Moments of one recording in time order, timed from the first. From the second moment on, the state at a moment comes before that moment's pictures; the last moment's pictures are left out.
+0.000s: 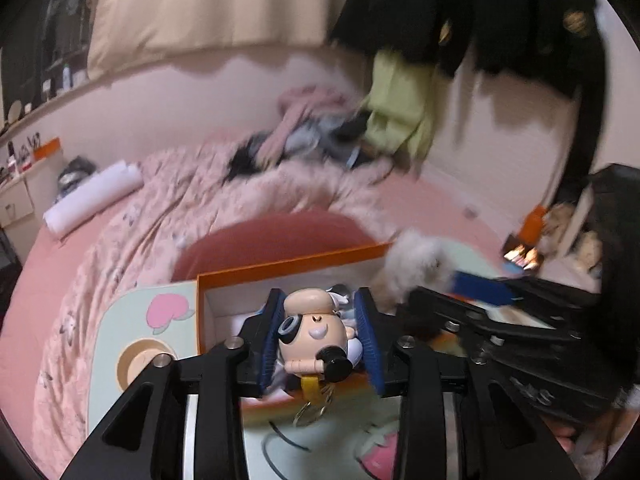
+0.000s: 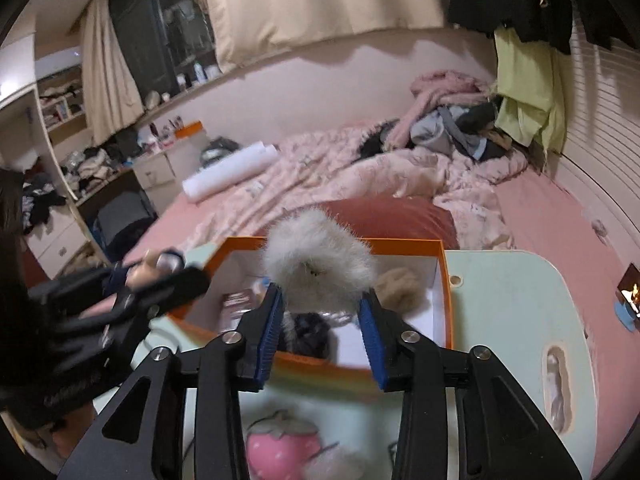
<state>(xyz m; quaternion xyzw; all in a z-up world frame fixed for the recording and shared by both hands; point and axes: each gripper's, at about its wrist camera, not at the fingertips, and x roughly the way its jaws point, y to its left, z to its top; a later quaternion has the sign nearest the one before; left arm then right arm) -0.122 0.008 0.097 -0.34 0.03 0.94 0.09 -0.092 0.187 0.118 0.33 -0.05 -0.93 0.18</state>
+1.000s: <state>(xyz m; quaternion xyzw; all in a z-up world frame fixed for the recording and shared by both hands) -0.007 0.000 -0.007 -0.38 0.04 0.92 0.04 0.004 0.187 0.032 0.37 0.06 -0.91 0.17</state>
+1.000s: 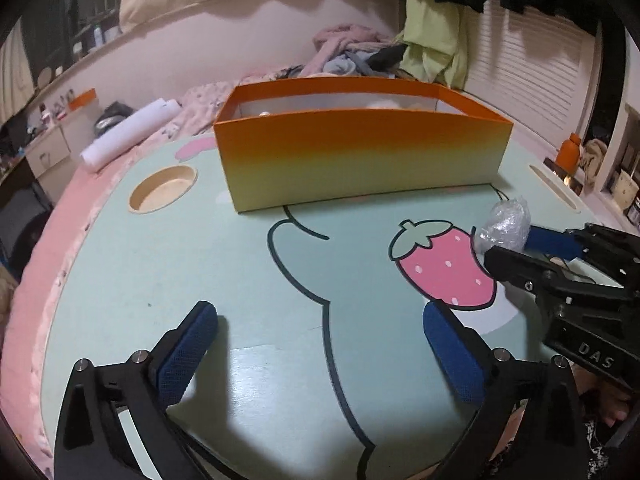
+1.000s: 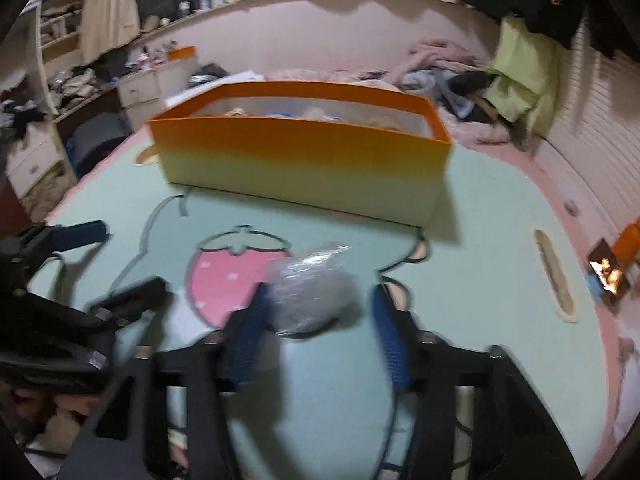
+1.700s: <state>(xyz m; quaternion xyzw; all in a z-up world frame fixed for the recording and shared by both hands) -0.008 0.000 -0.007 -0.37 0.03 0.93 0.04 -0.038 0.179 0.126 0.28 0.00 -0.94 0.19</state>
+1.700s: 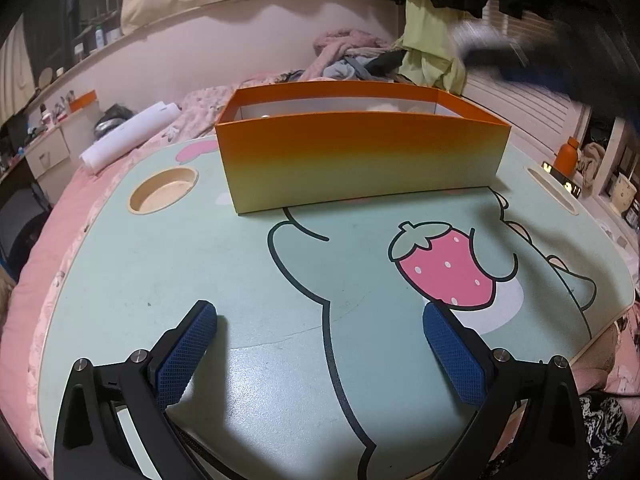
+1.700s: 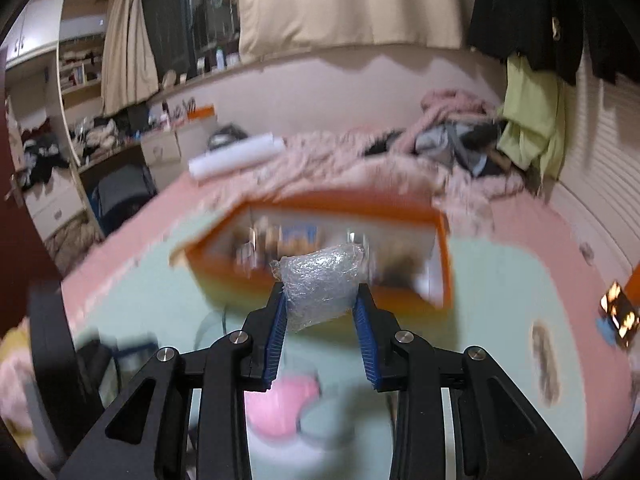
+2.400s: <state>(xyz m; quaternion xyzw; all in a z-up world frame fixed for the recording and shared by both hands) -0.009 0.001 -0.008 -0.37 0.03 0.93 0.04 -0.048 0.205 0.114 0.32 -0.05 -0.94 0.15</state>
